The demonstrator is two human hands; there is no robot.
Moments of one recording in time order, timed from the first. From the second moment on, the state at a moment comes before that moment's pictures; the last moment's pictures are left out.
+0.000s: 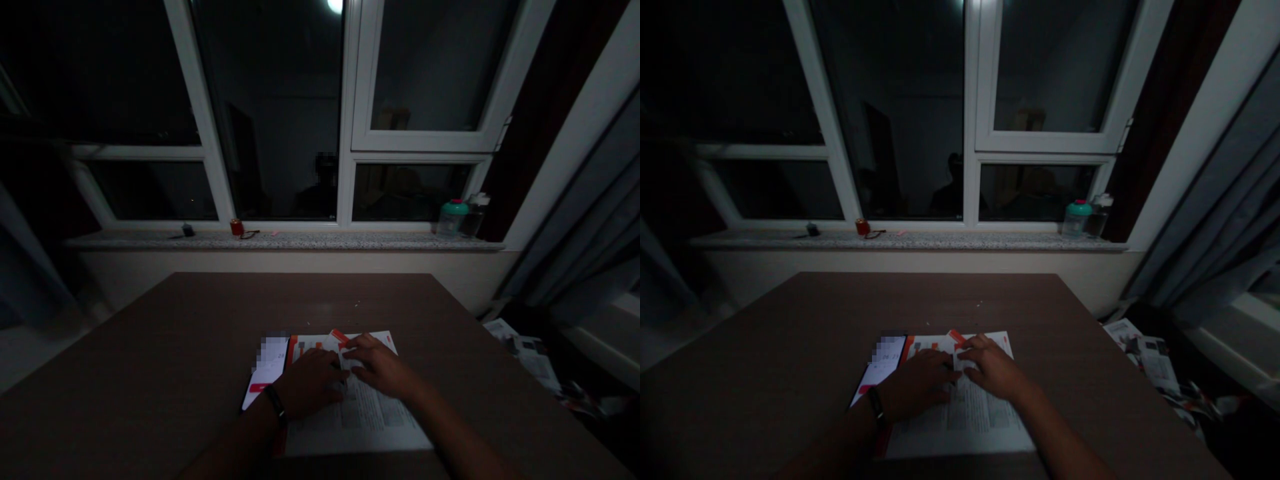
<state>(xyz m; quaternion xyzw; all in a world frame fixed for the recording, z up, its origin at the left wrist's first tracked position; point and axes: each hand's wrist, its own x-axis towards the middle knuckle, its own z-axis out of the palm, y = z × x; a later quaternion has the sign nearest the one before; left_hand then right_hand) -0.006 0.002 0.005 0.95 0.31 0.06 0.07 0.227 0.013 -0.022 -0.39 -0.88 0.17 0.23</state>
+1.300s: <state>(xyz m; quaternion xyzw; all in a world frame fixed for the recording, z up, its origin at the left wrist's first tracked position) -0.011 0.004 0.000 0.95 0.27 0.08 0.12 0.210 0.009 -0.023 -0.47 -0.85 0.14 0.21</state>
